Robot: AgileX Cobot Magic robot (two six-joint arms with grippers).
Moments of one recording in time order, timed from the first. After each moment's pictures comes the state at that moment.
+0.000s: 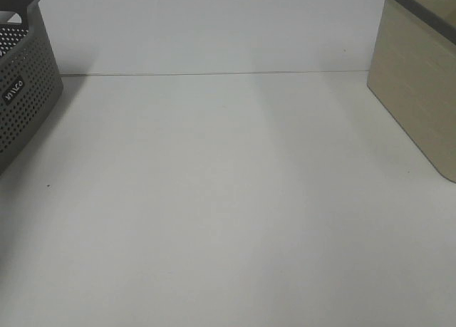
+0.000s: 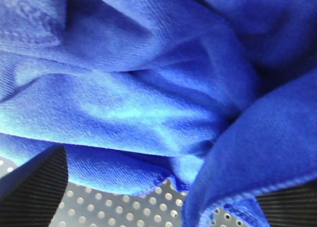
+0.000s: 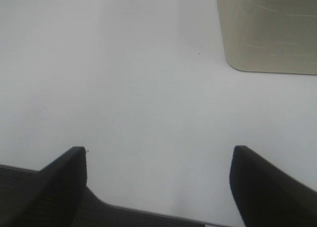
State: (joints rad) left arm 0.18 2.18 -1.69 0.56 0.70 1.15; right arm 0.07 0.00 -0.45 0.09 1.11 -0.09
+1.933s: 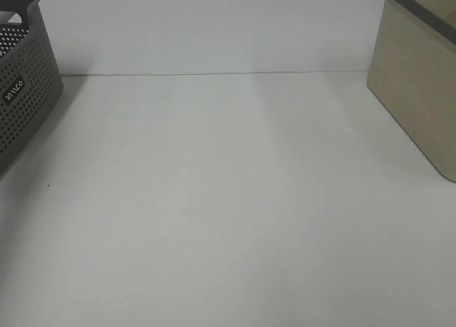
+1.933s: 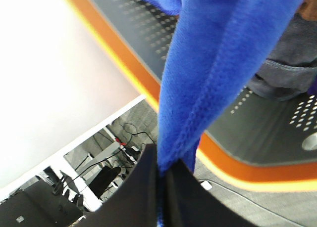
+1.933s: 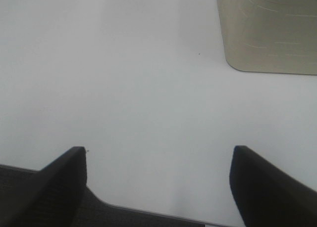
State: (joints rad) left arm 0.18 1.76 -1.69 0.56 1.03 0.94; right arm 0.07 0.00 -0.45 0.09 1.11 -0.09
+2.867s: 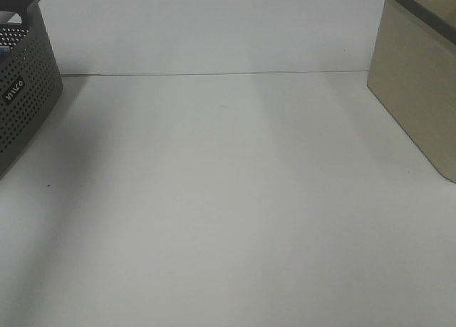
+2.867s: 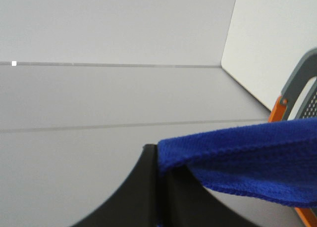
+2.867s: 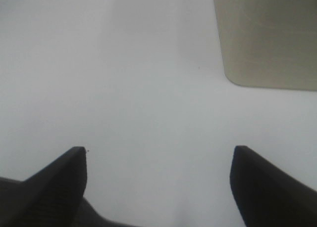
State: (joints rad) left arm -0.19 1.37 -1.69 0.55 0.67 0.94; right arm 0.07 0.00 -0.47 0.10 1.08 -0.11
